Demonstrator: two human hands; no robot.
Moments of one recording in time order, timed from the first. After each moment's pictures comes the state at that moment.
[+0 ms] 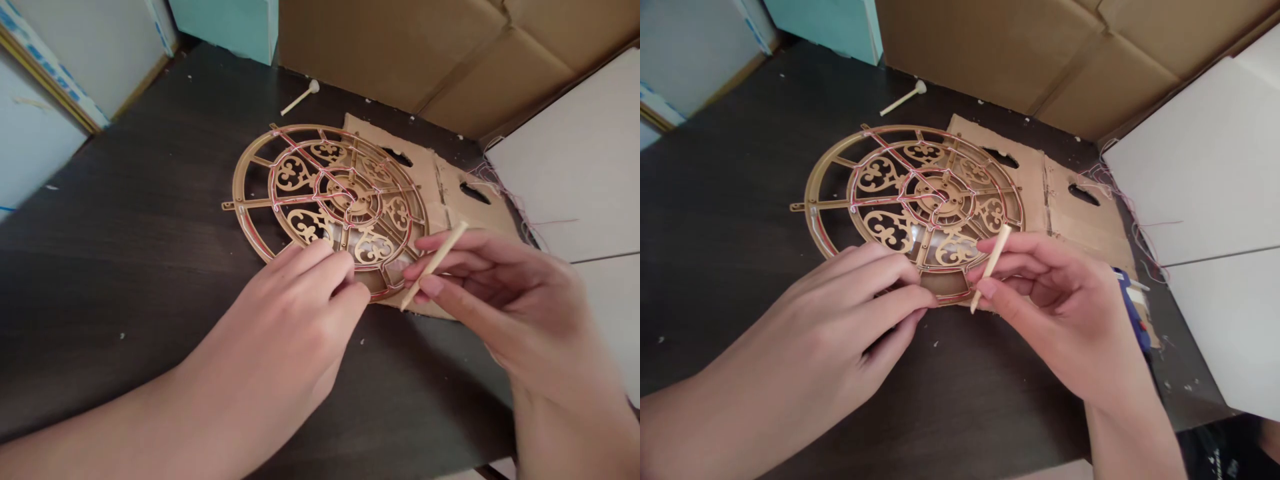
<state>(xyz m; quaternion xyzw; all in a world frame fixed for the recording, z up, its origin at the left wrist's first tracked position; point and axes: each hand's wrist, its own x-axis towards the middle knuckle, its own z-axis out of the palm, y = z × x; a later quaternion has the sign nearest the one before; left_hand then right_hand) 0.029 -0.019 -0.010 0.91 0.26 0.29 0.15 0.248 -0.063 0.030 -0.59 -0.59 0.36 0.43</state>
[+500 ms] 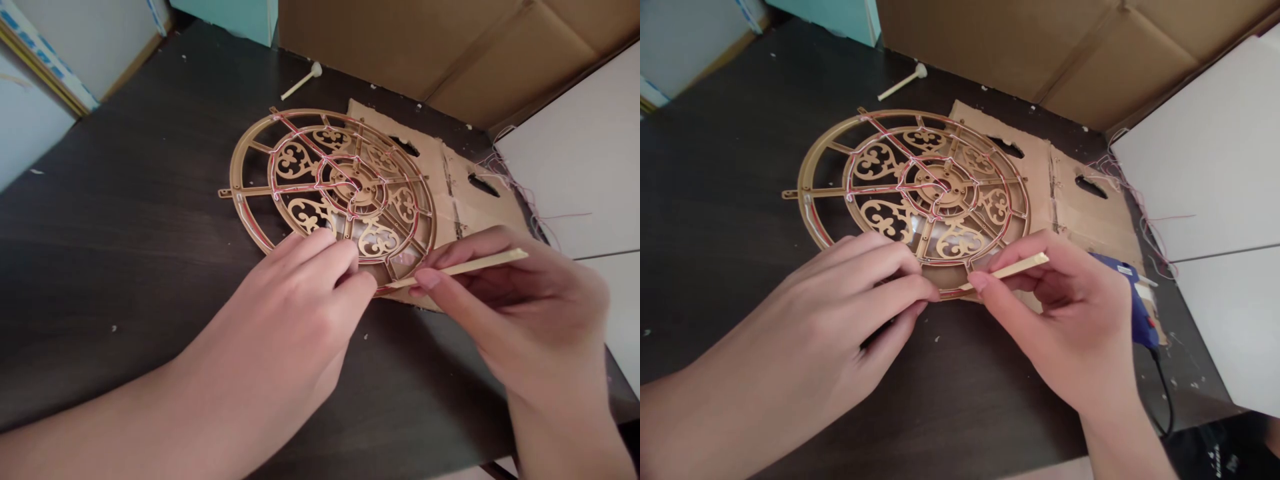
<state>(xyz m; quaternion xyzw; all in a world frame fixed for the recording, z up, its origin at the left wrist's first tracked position) 0.030 -0.020 -0.011 0.90 0.28 0.28 0.17 0.235 -0.071 0.023 -0.63 -0.61 0.19 0.44</state>
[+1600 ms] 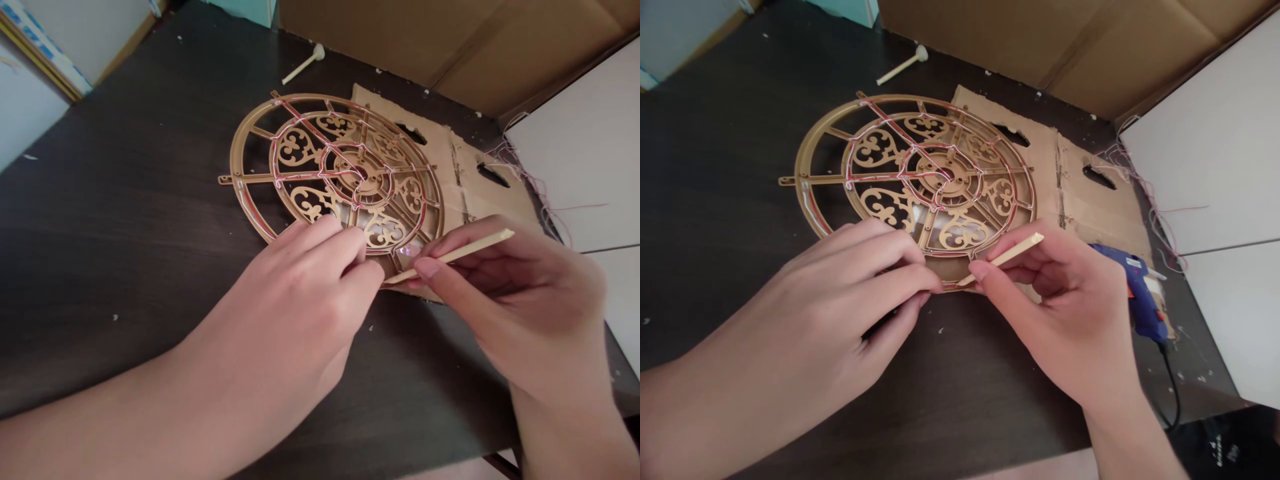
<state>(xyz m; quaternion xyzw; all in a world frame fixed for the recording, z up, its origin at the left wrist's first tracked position) 0.030 -0.019 -0.011 0.91 0.26 0.28 0.15 0.237 -0.068 0.011 -0.60 -0.63 0.22 0.44</state>
